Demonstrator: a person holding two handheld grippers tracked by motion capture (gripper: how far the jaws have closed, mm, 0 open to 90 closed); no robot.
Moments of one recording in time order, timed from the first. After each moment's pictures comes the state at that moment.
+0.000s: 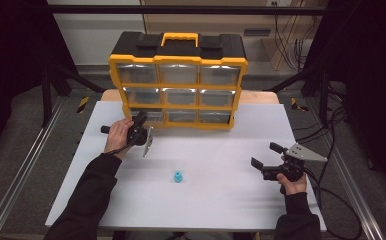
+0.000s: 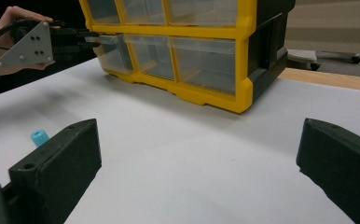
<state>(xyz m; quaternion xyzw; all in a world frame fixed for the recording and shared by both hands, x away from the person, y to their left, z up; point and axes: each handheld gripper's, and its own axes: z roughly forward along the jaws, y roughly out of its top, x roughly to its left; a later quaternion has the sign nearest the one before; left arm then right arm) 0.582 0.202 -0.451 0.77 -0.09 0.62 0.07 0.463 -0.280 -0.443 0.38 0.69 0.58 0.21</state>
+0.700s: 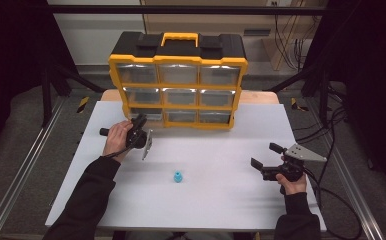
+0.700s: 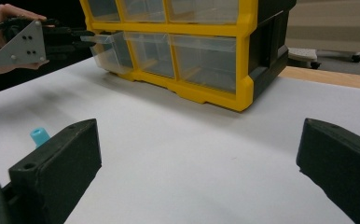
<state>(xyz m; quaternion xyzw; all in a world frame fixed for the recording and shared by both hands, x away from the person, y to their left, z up) 0.572 0.203 -0.451 0.78 -0.10 0.62 0.07 0.463 -0.279 -0.444 0.37 0.69 0.58 0.21</state>
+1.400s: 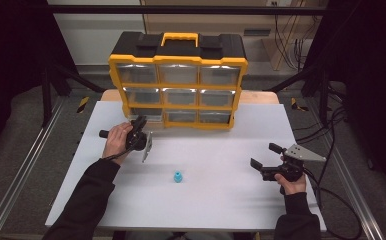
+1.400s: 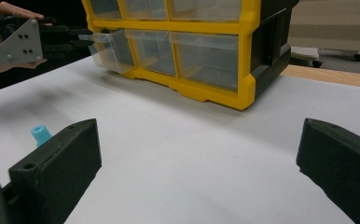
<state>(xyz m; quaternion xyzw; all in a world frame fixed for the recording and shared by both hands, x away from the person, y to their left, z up) 0.565 0.202 -0.451 0.77 -0.10 0.62 0.07 0.463 -0.278 -0.444 0.38 0.70 0.58 0.21</state>
